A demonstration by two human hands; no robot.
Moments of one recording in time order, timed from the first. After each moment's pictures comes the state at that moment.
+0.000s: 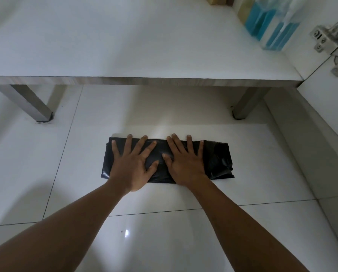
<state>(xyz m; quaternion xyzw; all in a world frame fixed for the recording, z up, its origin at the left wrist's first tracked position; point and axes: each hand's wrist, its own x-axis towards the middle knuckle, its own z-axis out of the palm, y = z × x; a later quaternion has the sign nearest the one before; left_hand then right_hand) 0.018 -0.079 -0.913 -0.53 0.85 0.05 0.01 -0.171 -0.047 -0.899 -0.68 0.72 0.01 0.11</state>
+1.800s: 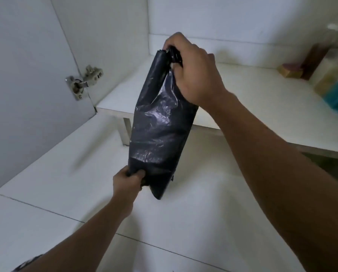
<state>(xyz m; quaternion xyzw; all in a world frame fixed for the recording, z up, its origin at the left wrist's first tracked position) 0.142 -0.065 -0.808 -0.69 0.27 0.44 -0.51 -0.013 -0.183 -0.602 -0.81 0.43 -0.40 0.02</state>
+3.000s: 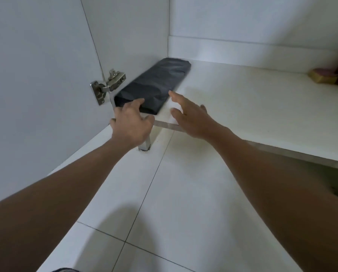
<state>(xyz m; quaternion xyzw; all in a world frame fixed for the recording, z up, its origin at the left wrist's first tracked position) 0.203 -0.165 -0.696 -0.76 0.56 0.10 -0.32 0.032 -0.225 -0.697 -0.84 0.47 -0.19 0.20</state>
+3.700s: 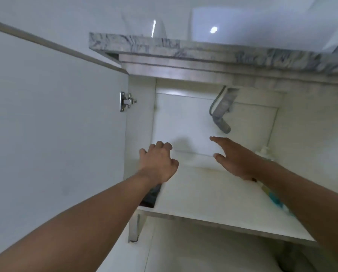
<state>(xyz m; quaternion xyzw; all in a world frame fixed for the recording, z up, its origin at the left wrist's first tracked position) 0.187 -0.107 -0.480 -0.62 0.74 -0.08 -0.26 -0.049 -0.079 -0.428 -0.79 0.58 -0.18 -0.04</state>
